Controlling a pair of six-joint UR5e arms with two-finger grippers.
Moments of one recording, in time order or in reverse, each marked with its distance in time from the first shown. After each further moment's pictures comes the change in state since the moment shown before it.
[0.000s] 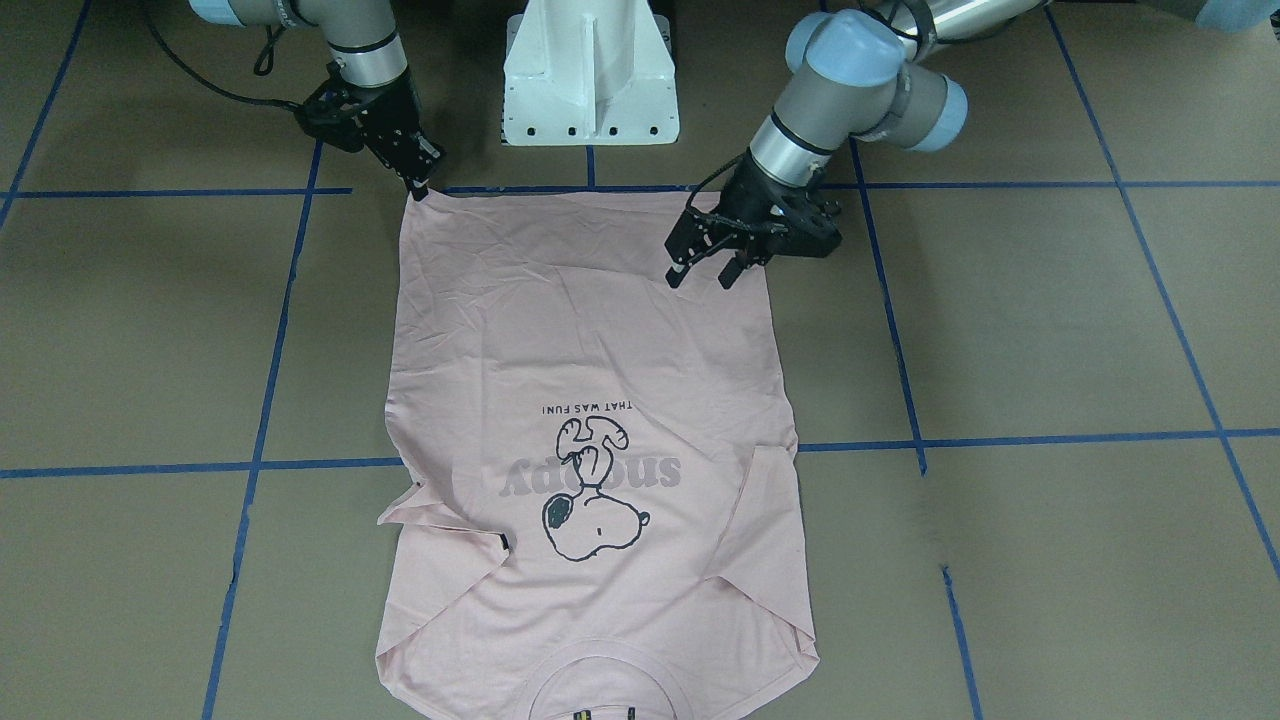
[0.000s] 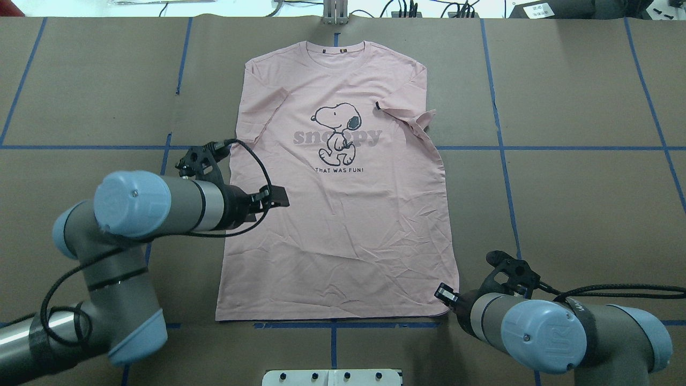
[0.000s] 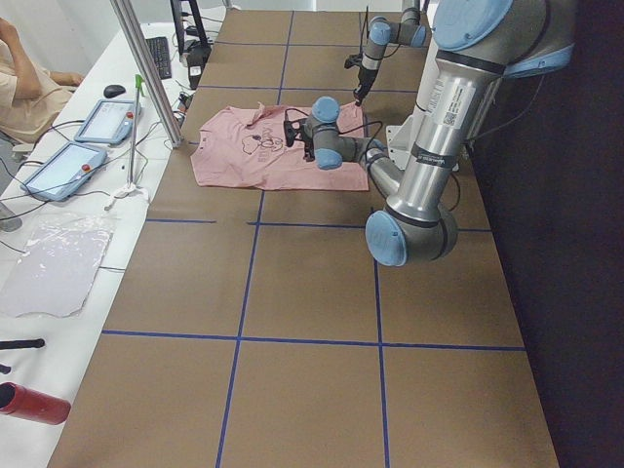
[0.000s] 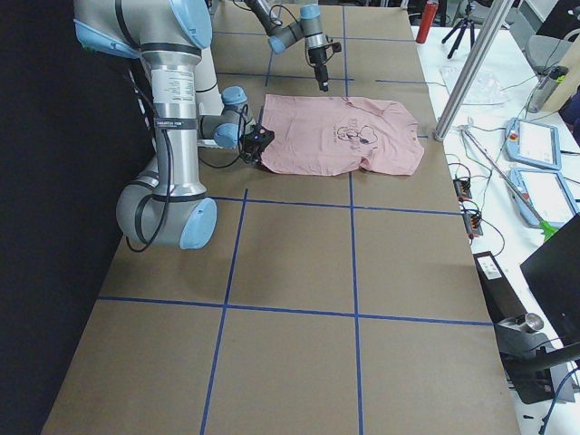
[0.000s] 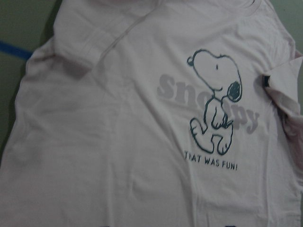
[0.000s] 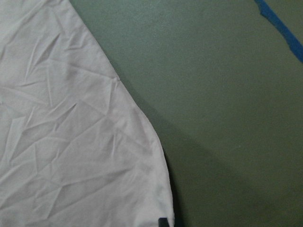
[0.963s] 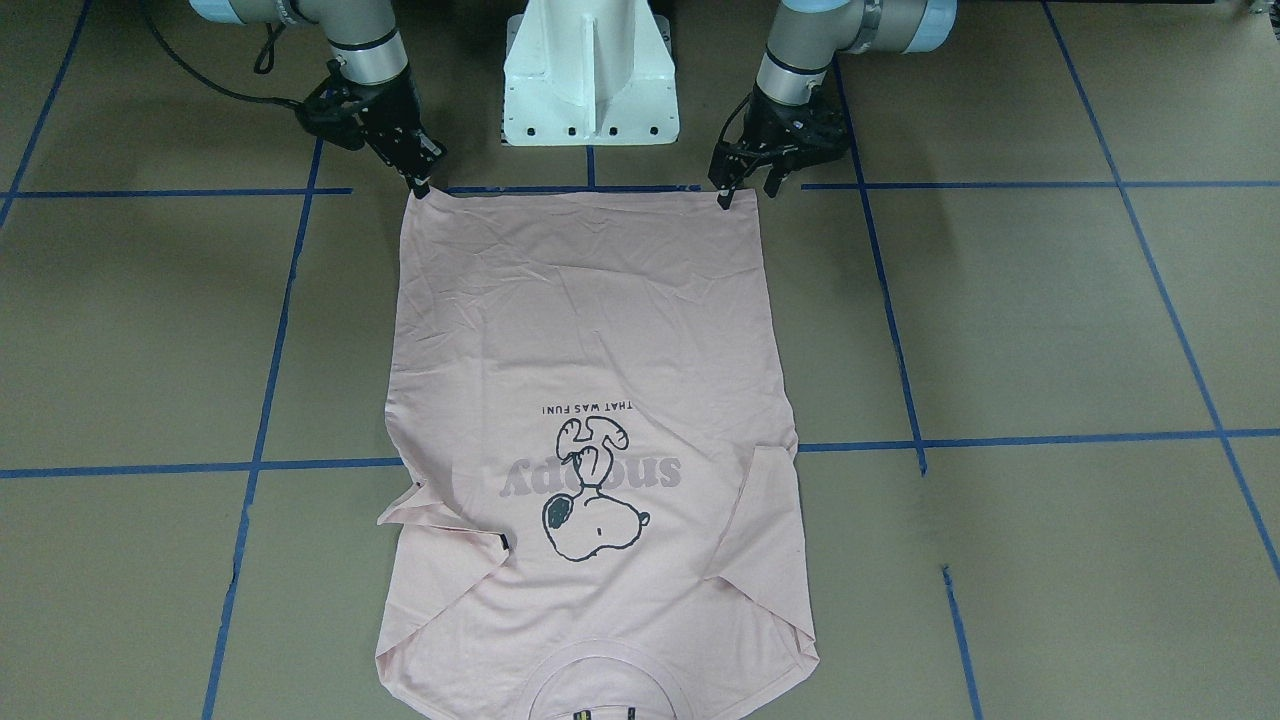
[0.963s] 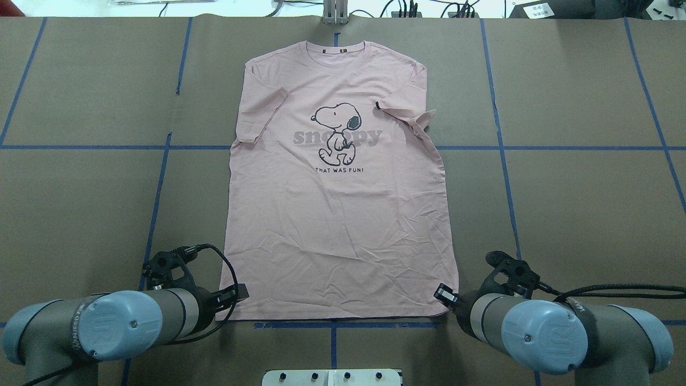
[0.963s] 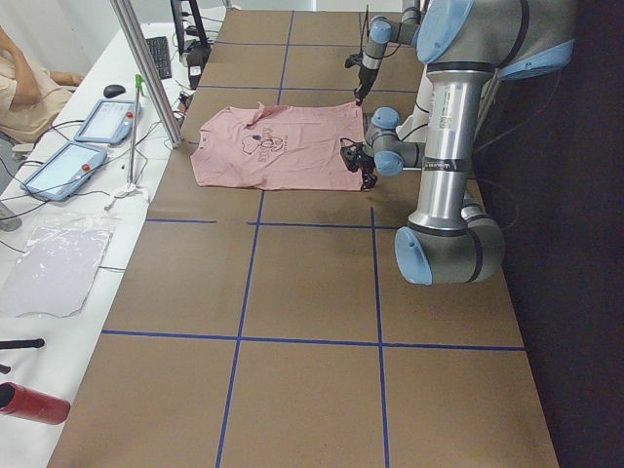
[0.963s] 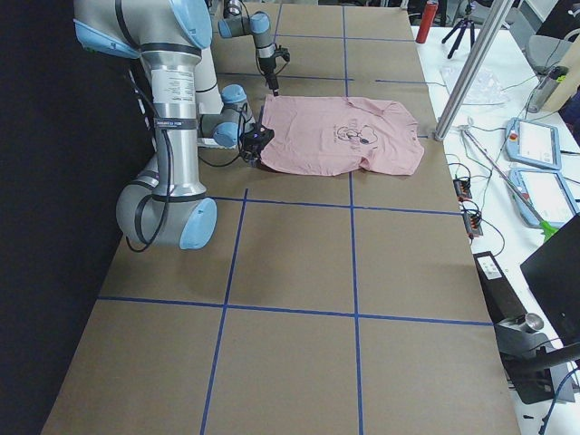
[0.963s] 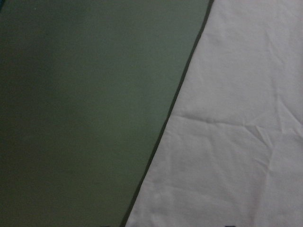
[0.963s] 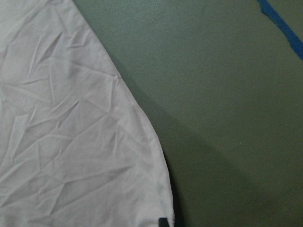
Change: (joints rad) left arm 0.242 0.206 -0.154 0.198 0.146 -0.164; right arm -0.001 0.000 0.003 0.000 0.002 0.000
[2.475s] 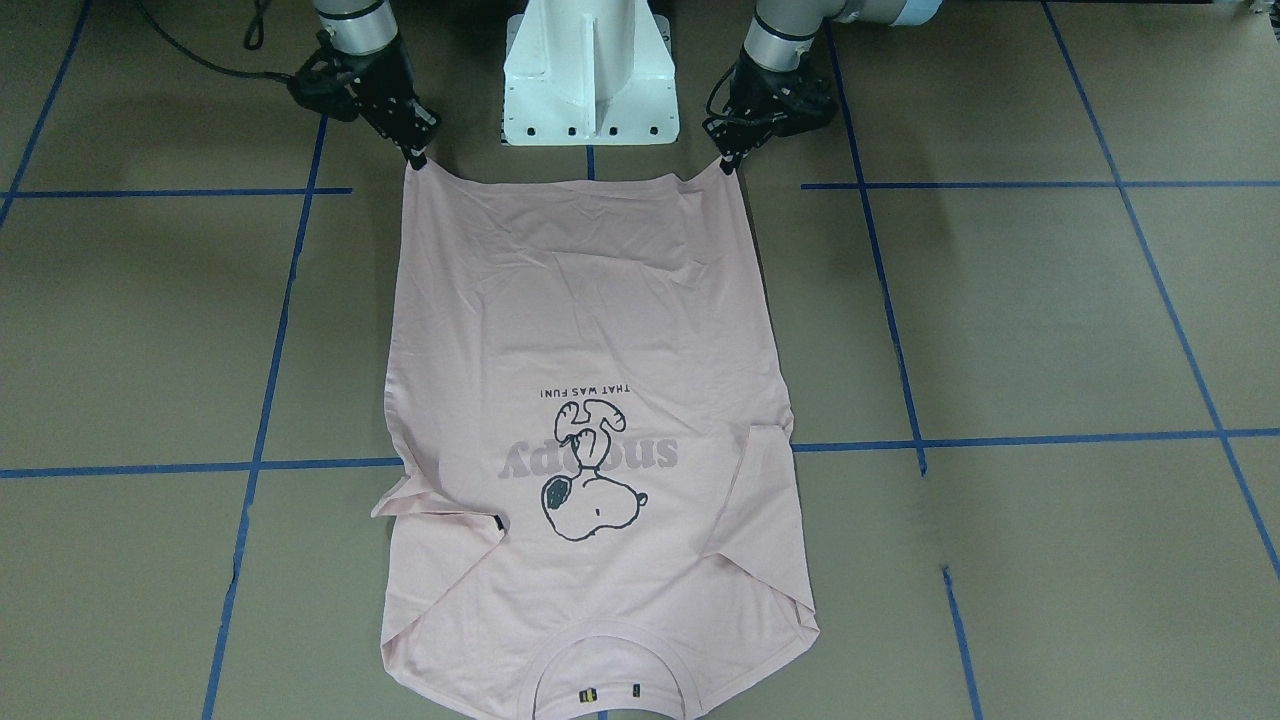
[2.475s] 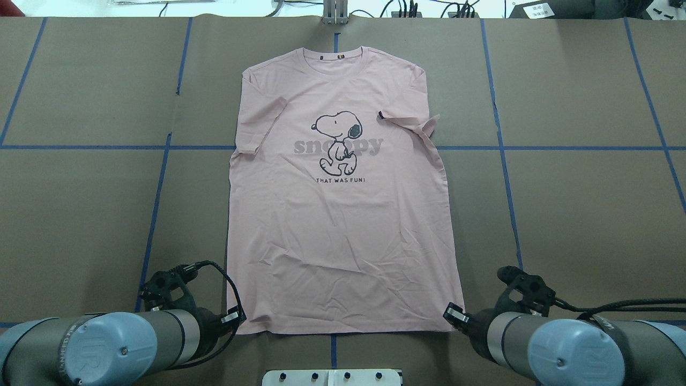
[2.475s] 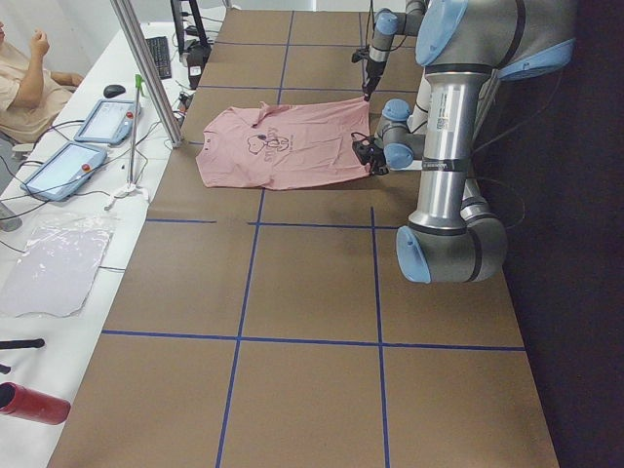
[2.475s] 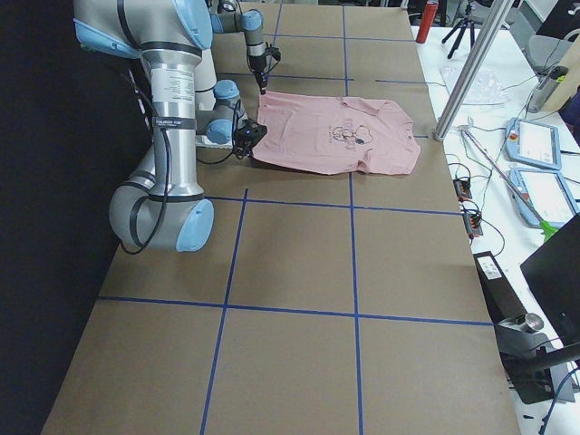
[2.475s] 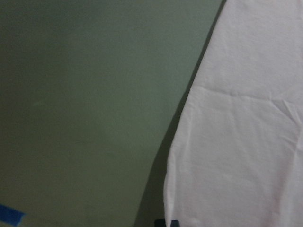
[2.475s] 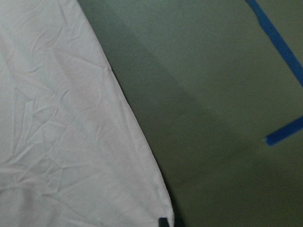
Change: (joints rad) left arm 0.076 0.003 -0.124 0.079 -0.005 -0.123; right arm -0.079 -0.103 0.137 0.001 0.011 0.007
